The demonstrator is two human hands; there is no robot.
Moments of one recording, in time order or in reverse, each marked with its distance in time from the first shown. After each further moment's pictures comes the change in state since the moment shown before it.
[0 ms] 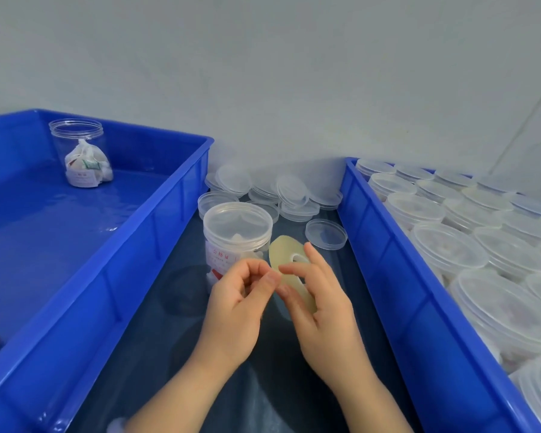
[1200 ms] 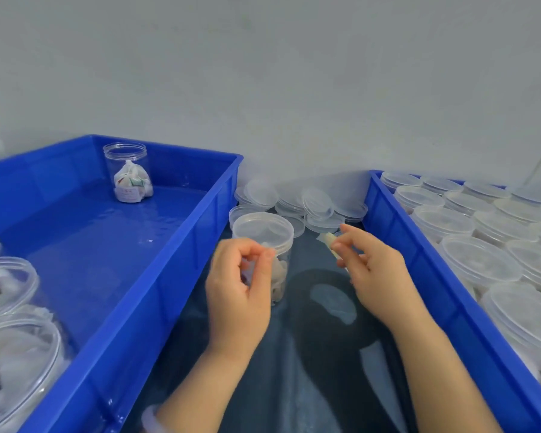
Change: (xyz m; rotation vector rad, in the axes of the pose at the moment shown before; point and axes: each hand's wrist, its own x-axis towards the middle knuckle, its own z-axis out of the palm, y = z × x) left_hand 0.012 0.020 -0.020 0.407 0.387 0.501; right_hand 0.057 -0.012 -0.036 -0.093 -0.007 0.113
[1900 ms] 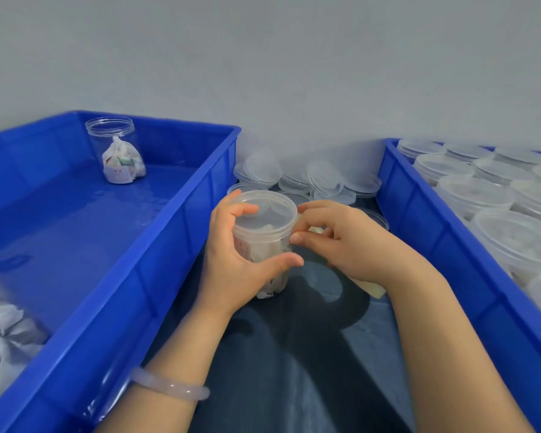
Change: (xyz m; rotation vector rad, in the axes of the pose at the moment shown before) left_hand 0.024 -0.046 0.006 -0.051 -0.306 -0.074; right_hand 0.040 -0.009 0.015 -0.095 -0.454 -0.170
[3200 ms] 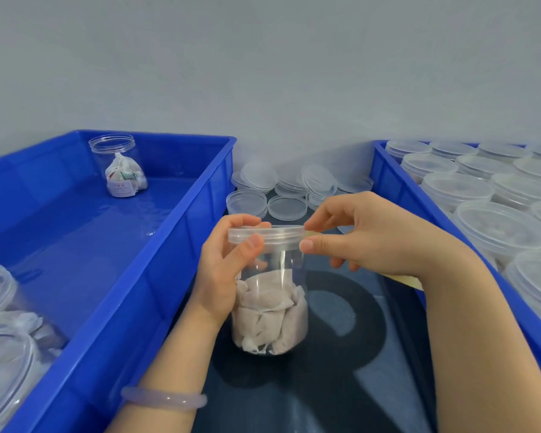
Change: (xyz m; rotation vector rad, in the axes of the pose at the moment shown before) left_hand -0.005 0.016 -0.017 -0.433 -0.117 -0.275; right_hand -0.030 -0.029 -0.031 0.161 -0.007 0.192
